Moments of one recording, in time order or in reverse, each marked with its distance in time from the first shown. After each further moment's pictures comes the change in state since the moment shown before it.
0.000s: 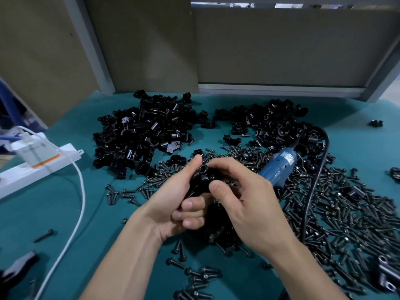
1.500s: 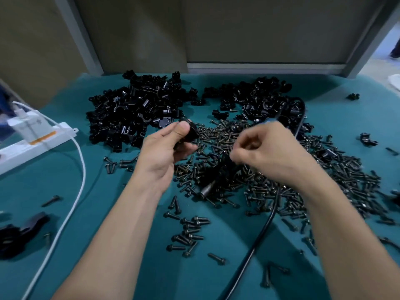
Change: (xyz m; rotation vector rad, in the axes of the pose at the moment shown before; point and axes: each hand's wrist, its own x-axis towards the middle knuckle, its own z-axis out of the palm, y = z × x) left_hand 0.005 -0.002 0.008 0.046 0.534 0.536; right_hand 0.001 -0.013 -0.061 -0.311 -0.136 0.307
